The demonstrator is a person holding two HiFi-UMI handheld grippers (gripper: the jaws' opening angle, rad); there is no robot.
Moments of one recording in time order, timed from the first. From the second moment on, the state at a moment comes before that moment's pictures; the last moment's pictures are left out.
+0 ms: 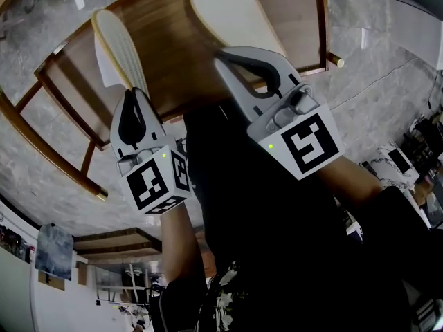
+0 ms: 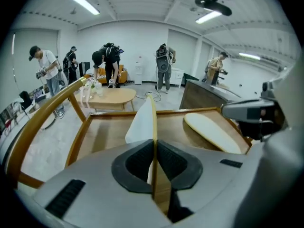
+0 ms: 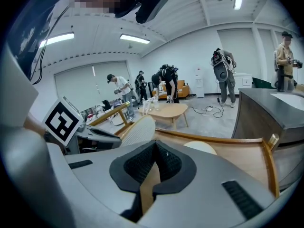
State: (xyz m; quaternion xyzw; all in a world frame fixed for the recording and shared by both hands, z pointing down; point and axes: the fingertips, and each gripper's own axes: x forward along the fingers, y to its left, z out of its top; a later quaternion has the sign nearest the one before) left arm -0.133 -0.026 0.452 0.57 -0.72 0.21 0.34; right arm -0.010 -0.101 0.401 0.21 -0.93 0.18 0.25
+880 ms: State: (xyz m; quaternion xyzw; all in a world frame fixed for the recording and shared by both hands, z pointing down) left arm -0.090 -0.063 0.459 0.59 -0.69 0.13 0.39; right arm 0.005 -0.106 0.401 0.23 -0.93 0.17 0.24
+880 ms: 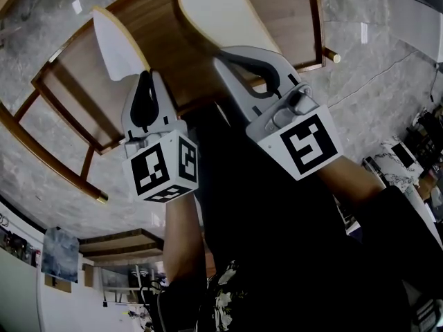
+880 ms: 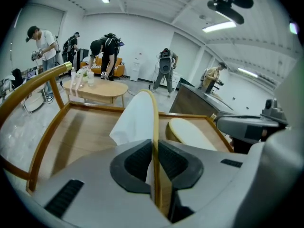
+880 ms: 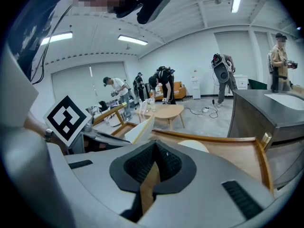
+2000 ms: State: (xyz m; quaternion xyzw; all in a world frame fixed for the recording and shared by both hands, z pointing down) left arm -0.090 -0.061 0.463 0.60 -0.69 0.14 0.38; right arm 0.019 -0.109 0.412 0.25 -0.92 0.19 0.25
